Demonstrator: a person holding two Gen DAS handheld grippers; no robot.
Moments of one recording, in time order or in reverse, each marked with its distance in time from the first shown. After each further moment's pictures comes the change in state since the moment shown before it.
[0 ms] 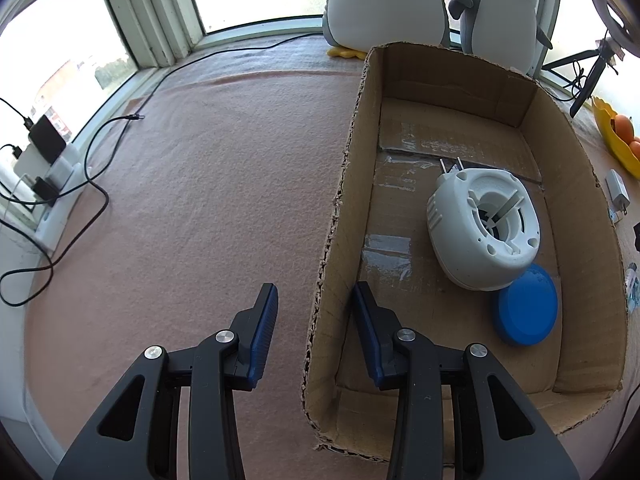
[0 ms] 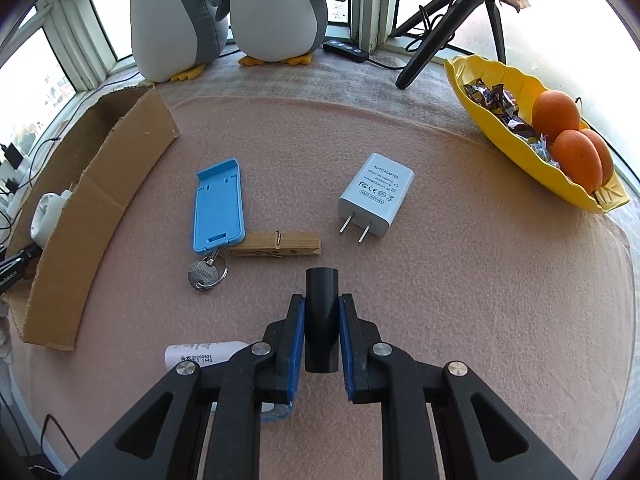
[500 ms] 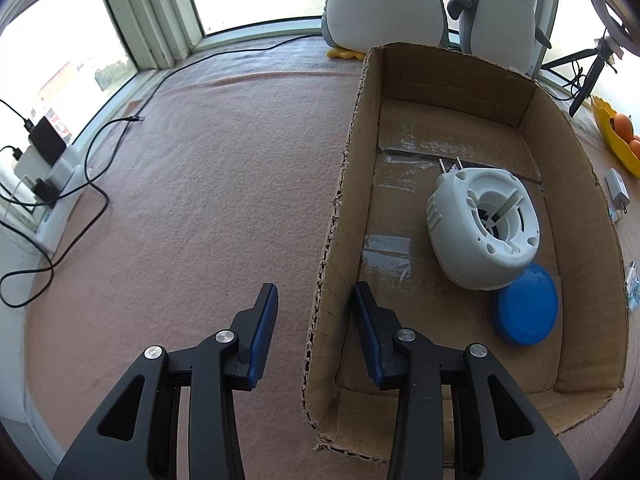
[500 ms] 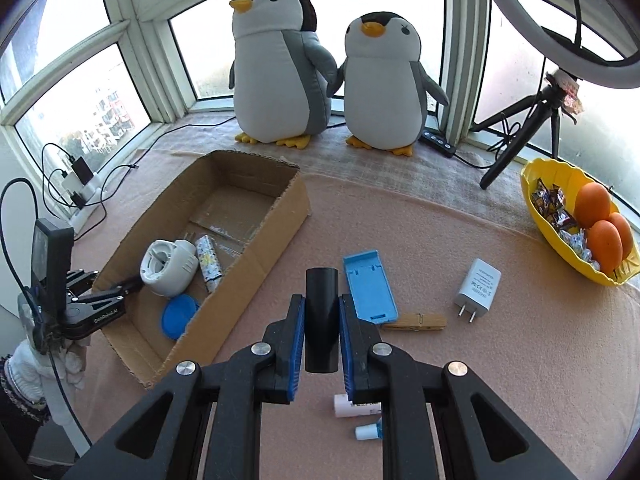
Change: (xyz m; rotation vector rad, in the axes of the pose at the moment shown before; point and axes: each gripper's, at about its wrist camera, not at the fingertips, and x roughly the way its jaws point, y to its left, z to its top) left arm 0.000 -0.001 0.000 0.002 -0.003 0.001; right arm -0.066 0.094 0.028 -0.098 -0.187 0.156
